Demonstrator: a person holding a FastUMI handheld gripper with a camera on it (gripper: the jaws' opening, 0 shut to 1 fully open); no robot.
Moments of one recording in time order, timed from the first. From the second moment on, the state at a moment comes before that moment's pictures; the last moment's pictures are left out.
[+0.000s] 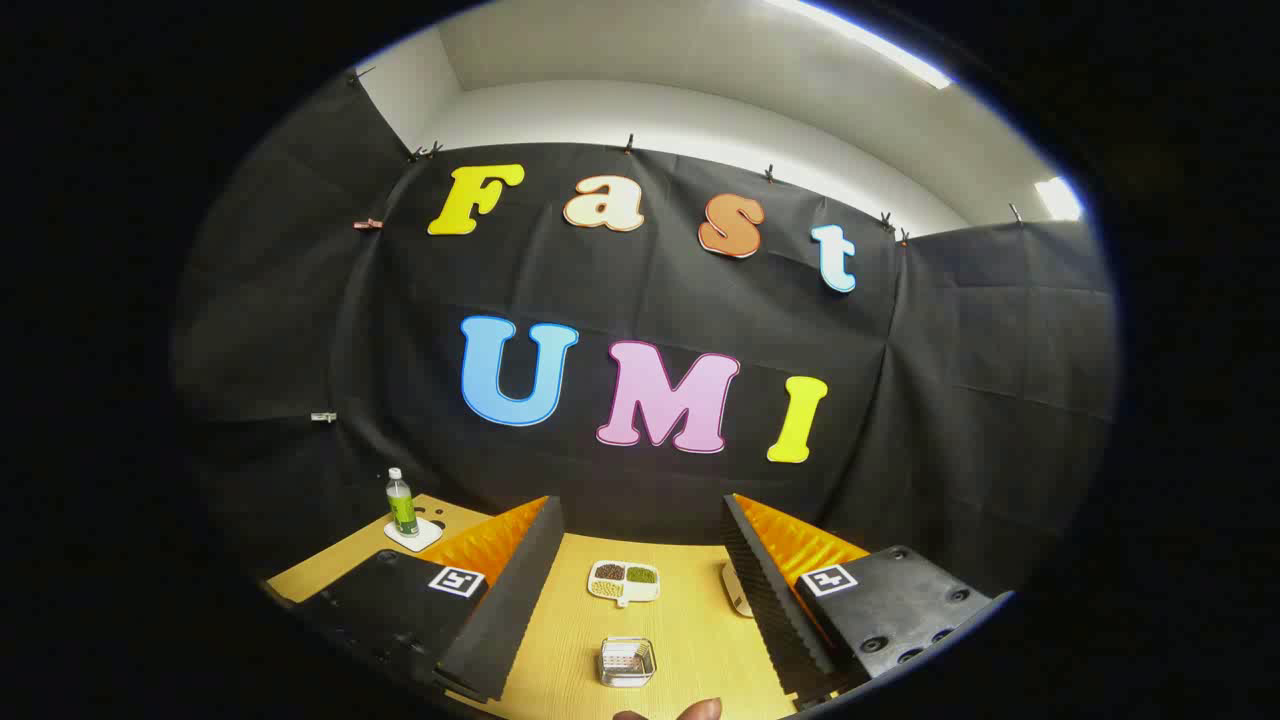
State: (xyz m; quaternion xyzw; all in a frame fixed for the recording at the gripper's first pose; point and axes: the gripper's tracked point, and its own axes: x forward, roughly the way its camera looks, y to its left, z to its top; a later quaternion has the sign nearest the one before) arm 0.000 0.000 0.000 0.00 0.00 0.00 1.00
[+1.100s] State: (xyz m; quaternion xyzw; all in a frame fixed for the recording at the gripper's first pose) arm -0.006 0.037 -0.023 0.01 0.05 0.05 1.00
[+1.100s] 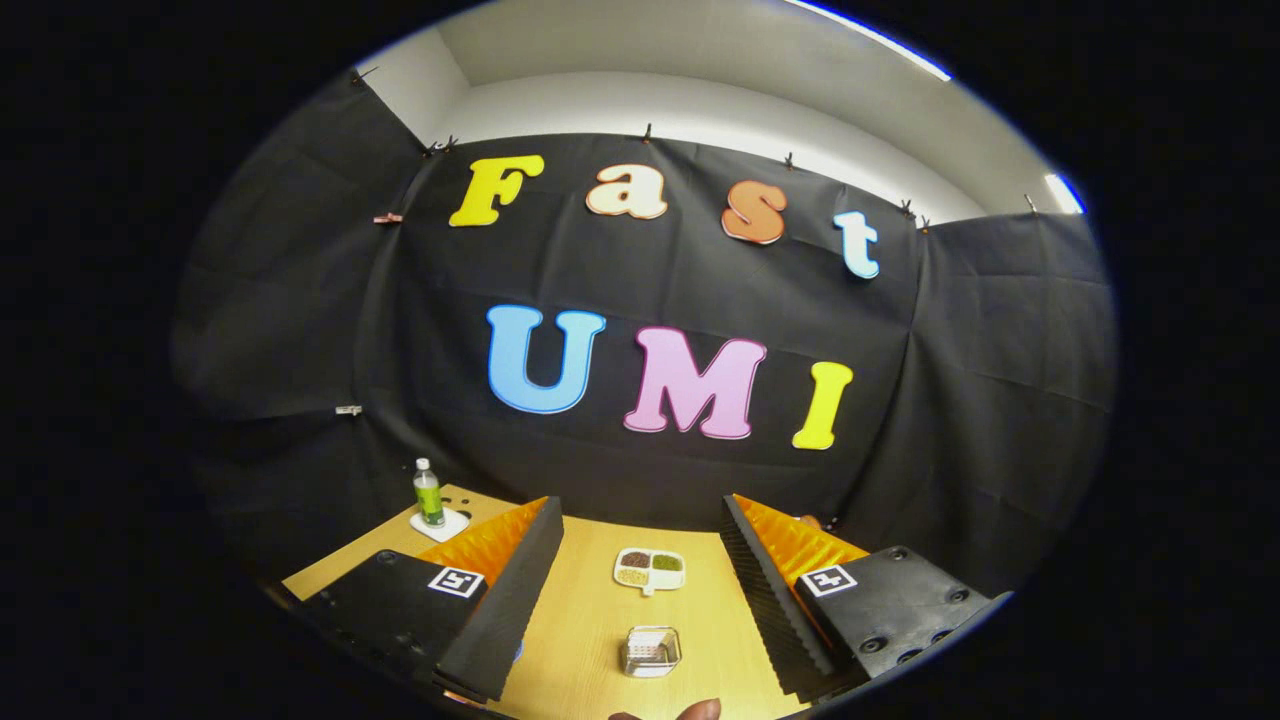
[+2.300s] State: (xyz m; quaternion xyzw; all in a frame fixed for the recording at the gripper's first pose) arm 0.000 0.248 -0.322 0.09 0.47 0.24 0.85
